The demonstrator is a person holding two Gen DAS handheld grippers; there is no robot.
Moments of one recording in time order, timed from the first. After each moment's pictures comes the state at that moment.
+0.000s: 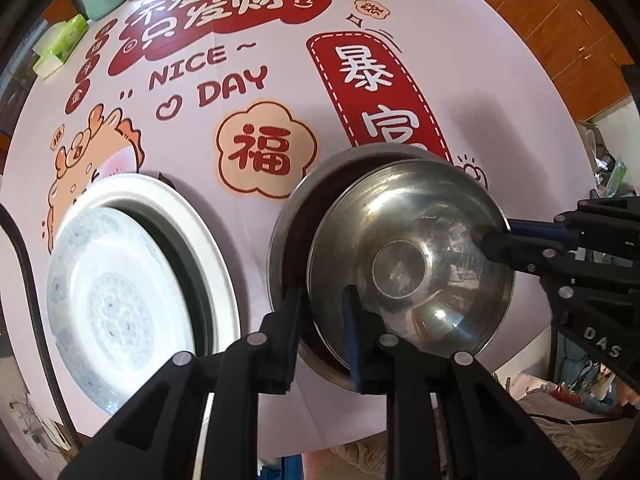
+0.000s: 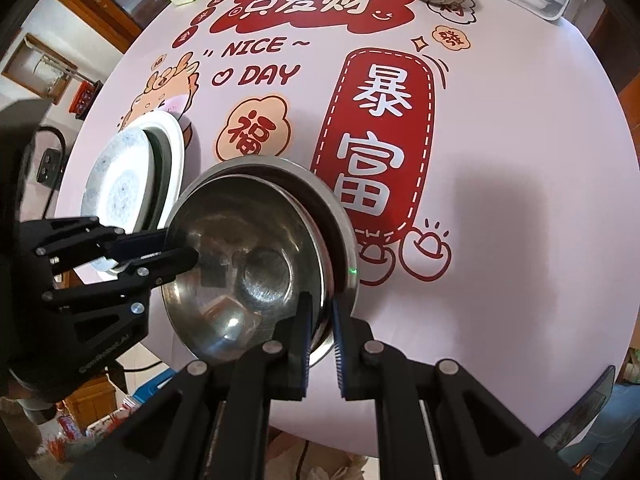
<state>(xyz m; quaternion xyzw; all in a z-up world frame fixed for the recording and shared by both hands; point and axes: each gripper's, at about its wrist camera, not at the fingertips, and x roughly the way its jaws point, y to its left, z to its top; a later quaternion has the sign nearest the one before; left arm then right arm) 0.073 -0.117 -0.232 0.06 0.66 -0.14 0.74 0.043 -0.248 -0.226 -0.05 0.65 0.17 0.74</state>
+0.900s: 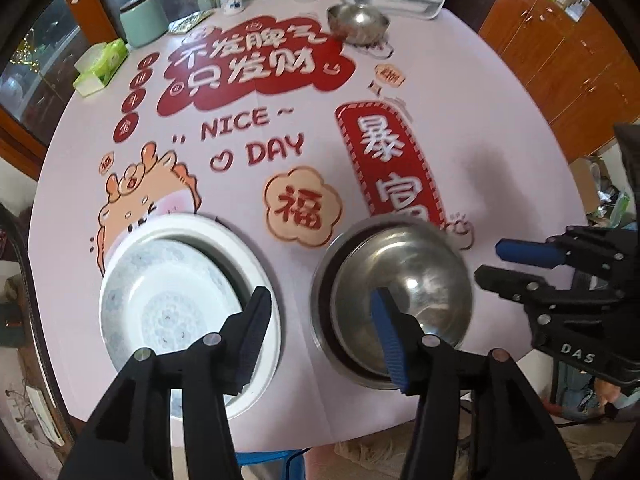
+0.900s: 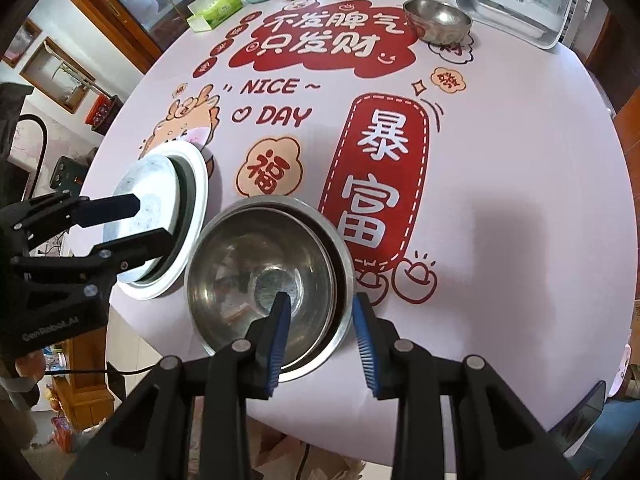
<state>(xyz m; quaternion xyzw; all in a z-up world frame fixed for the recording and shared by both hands) 0.079 -0.100 -0.157 0.04 0.61 -0.11 0.78 0.042 -0.261 -0.181 -0.03 0.60 0.20 0.77</state>
